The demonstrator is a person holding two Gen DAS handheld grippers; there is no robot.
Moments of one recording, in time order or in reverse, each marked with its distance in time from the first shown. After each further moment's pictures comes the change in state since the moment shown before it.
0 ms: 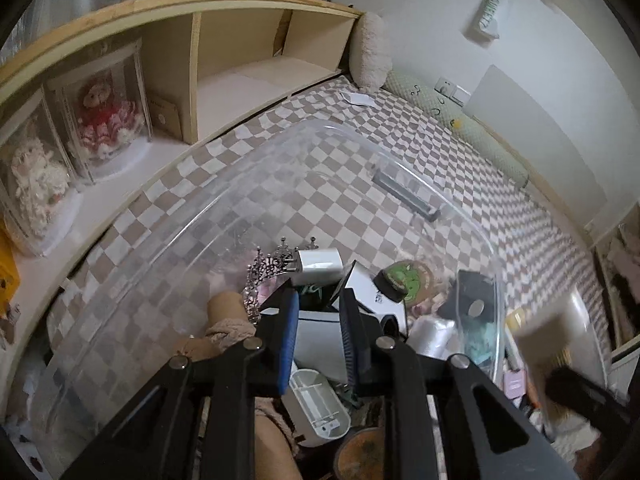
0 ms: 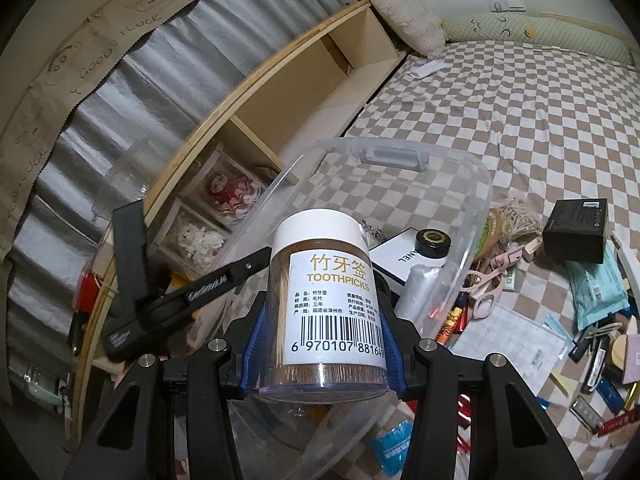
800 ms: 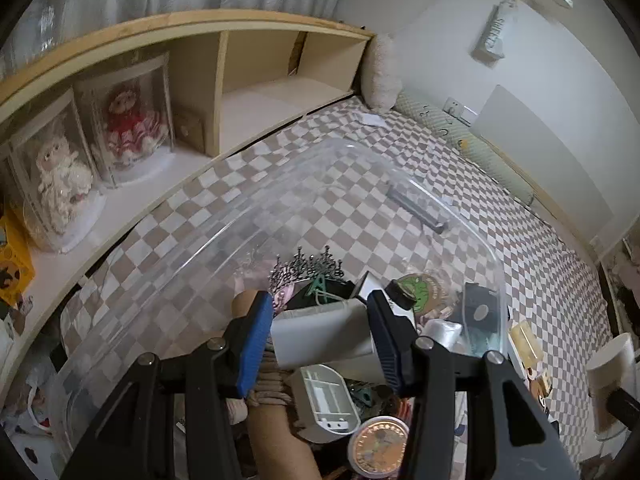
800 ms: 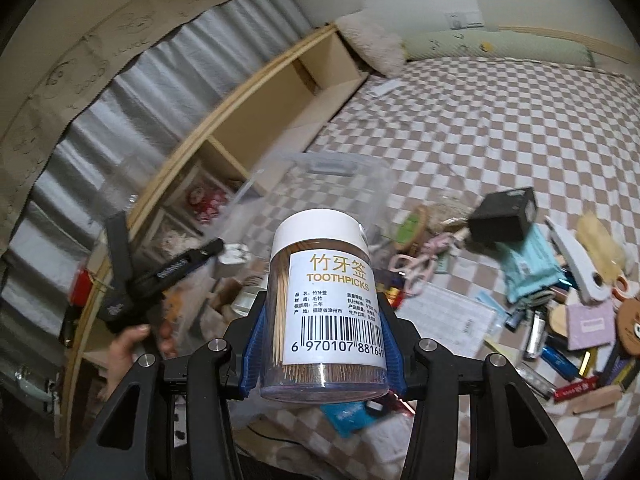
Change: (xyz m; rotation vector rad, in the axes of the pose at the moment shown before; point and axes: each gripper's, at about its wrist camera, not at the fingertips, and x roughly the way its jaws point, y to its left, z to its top) left arm -0.017 0.023 -0.010 -0.052 -0.062 0.018; right arm -0.081 -0.026 -0.033 0.013 -0.072 -0.070
